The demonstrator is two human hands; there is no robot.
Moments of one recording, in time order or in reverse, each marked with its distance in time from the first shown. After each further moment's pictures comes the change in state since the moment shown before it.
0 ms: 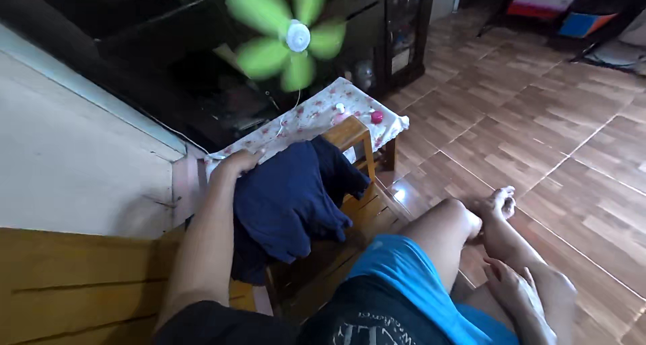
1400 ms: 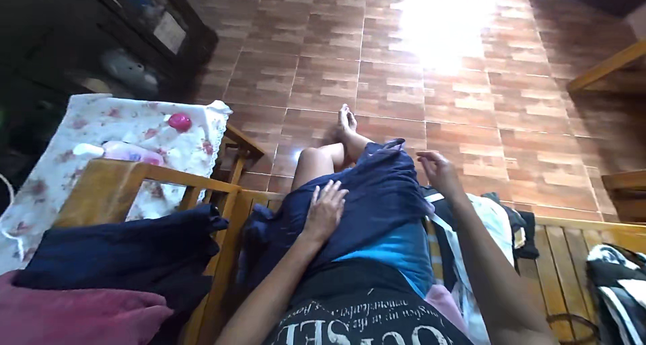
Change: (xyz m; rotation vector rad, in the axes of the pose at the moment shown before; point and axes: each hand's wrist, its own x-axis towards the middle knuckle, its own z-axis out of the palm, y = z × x) left_hand -0.187 0.231 0.324 0.062 -0.440 1.421; right_hand -0.092 0.068 -0.080 0.253 0.483 0.314
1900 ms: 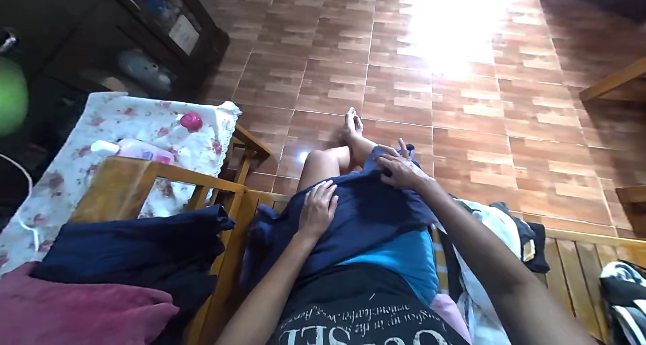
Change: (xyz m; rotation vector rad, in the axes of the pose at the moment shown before) left_hand 0.004 -0.037 0.007 0.002 0.237 -0.019; right_hand 0.060 -0.030 0.067 -0.276 -0.317 -0.673
